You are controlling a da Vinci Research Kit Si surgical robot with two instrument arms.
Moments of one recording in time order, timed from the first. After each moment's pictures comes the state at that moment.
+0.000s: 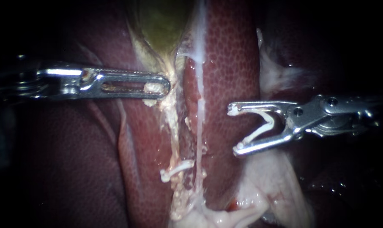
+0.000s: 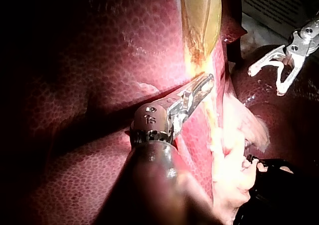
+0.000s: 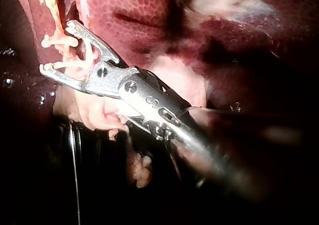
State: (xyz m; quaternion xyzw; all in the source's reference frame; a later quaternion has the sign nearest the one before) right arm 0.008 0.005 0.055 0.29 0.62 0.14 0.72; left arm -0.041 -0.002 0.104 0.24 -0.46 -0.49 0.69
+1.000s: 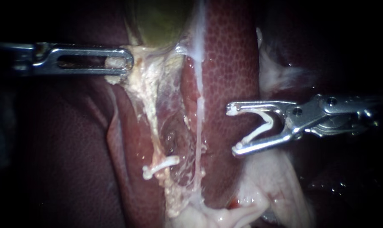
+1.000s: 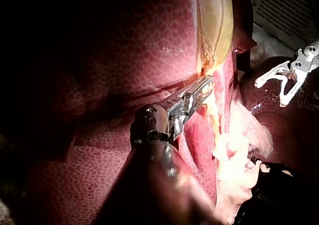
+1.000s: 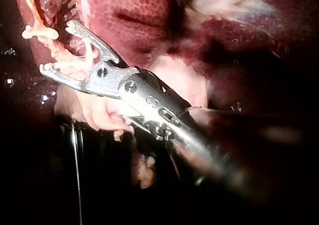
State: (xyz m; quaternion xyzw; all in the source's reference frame) right arm 0.009 0.005 0.055 0.29 0.62 0.14 0.72; left arm -0.034 0.001 0.097 0.24 -0.47 -0.51 0.68
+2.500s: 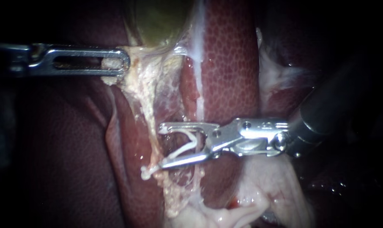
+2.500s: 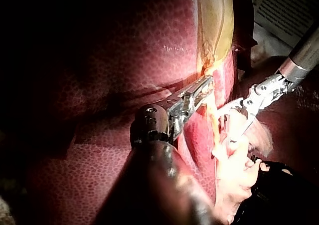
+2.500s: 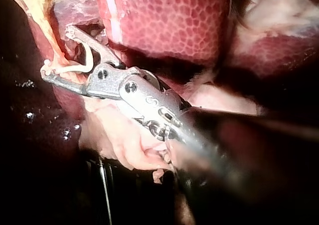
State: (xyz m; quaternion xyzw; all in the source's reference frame) right arm 0.022 -0.002 0.067 0.32 0.61 0.14 0.71; left arm -0.034 0.001 0.096 0.24 -0.47 -0.52 0.68
